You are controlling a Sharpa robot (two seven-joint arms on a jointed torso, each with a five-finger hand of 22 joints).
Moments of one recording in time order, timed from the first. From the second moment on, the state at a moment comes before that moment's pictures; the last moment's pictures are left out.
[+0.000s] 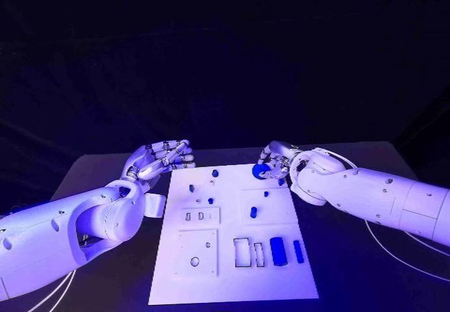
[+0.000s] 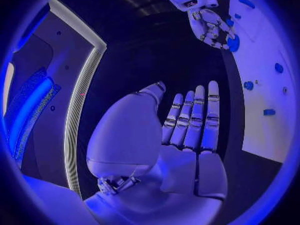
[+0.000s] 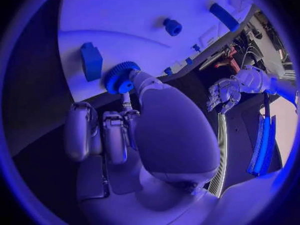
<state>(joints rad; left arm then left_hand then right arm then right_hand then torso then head) 1.14 -0.92 0.04 1.62 -0.02 -0.38 0.50 1.44 -0.11 0.31 0.27 0.17 0.80 0.21 0.22 0.16 0.96 0.20 0.08 0.07 0.93 0.15 0.25 0.25 0.17 0.90 0.25 0.35 0.15 1.28 -0.62 -0.08 1.21 -1.31 -0.33 -0.27 1.51 -0.18 0.35 0.25 0.24 0.91 0.15 0.33 0.44 1.46 0.03 1.47 1.31 1.47 -0.03 1.57 1.31 0.08 1.42 0.08 1.37 1.31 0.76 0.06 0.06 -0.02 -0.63</state>
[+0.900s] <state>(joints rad) 1.14 -0.91 0.04 1.61 -0.01 -0.38 0.50 1.44 -0.11 0.31 0.27 0.17 0.80 0.21 0.22 0.16 0.96 0.20 0.08 0.07 0.93 0.15 0.25 0.25 0.17 0.90 0.25 0.35 0.15 1.25 -0.48 -0.10 1.31 -1.52 -0.51 -0.26 1.50 -0.18 0.39 0.22 0.25 0.91 0.15 0.33 0.44 1.46 0.03 1.47 1.31 1.46 -0.03 1.56 1.31 0.06 1.43 0.07 1.38 1.31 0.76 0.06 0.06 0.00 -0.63</state>
